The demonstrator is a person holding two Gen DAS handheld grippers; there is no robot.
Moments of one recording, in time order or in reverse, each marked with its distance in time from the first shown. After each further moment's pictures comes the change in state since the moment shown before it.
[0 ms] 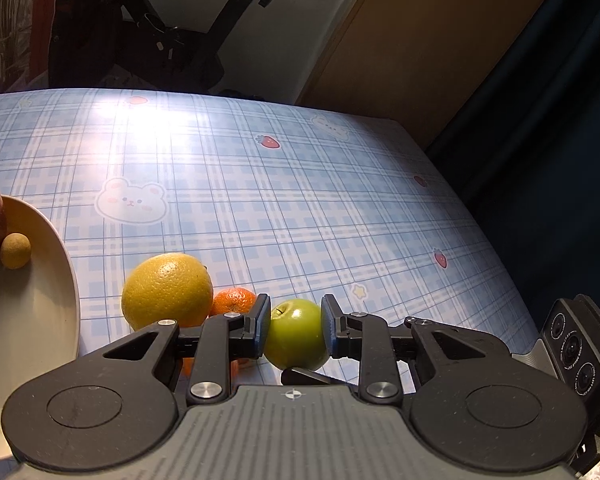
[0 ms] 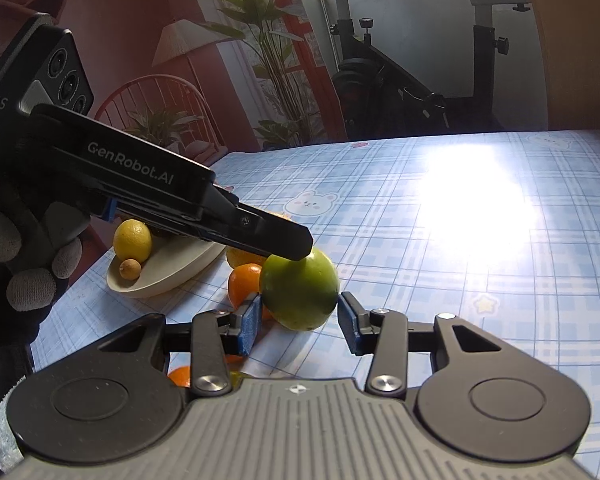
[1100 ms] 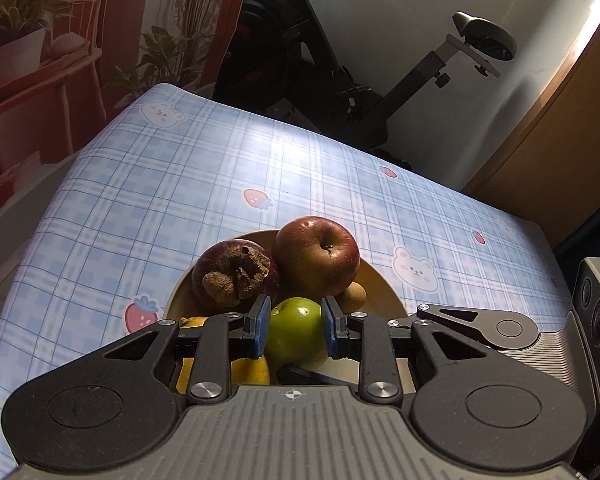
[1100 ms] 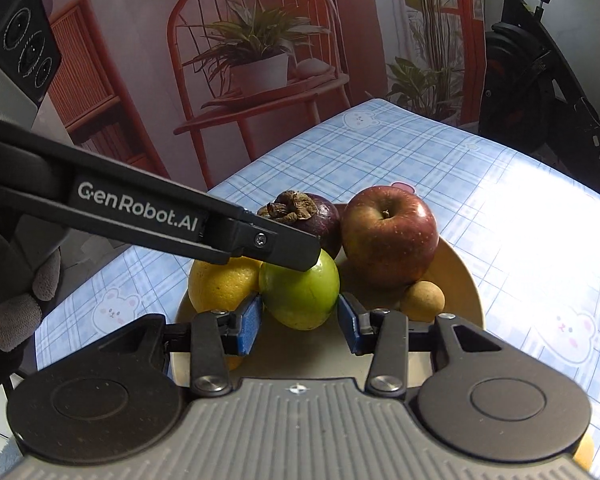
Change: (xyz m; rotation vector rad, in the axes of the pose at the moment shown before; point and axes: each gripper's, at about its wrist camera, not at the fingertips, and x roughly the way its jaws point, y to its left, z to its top) left arm -0.097 0.182 0.011 -0.237 -0.125 0.285; right arm 0.202 0.146 0.064 -0.275 0.269 0.171
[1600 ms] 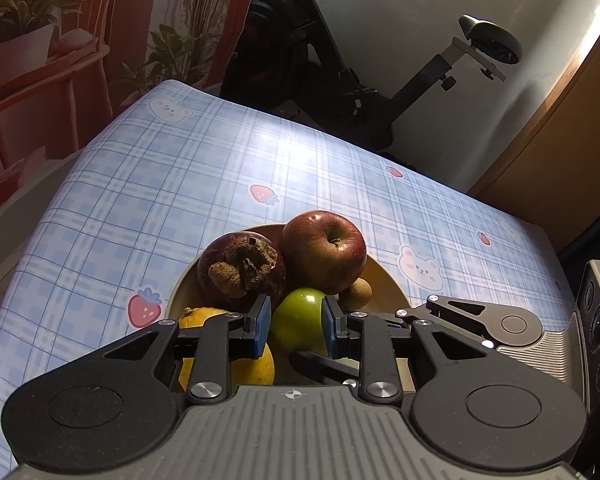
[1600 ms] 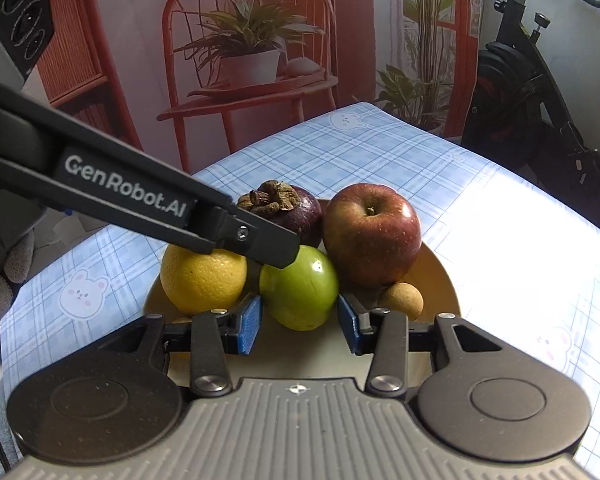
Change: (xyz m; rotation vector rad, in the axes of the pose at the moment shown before) left arm -0.005 0.003 -0.015 -0.013 -0.011 0.015; right arm 0.007 0.003 -0.006 -0.052 -0.011 -0.081
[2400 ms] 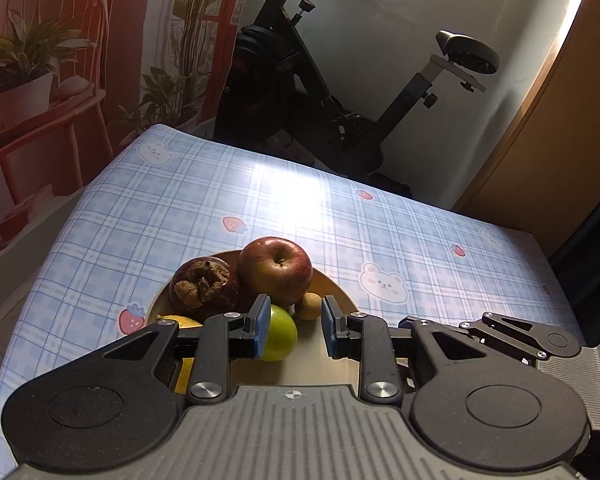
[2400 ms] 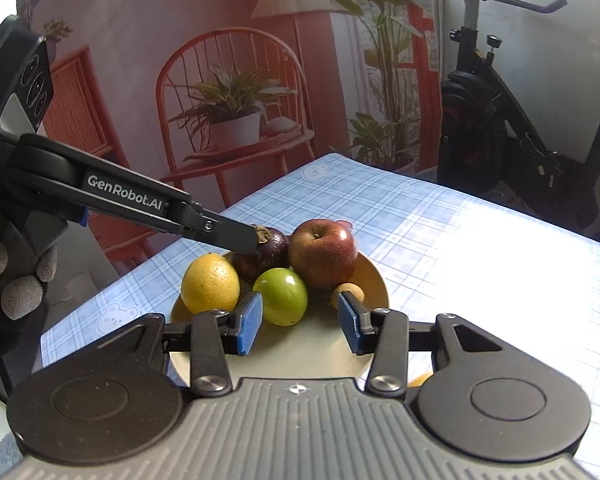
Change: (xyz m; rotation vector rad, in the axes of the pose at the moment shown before) left arm -0.040 -0.054 -0.004 0.062 -0.090 0.036; right arm -0.108 -0.031 -0.032 0.125 -0.187 -0.014
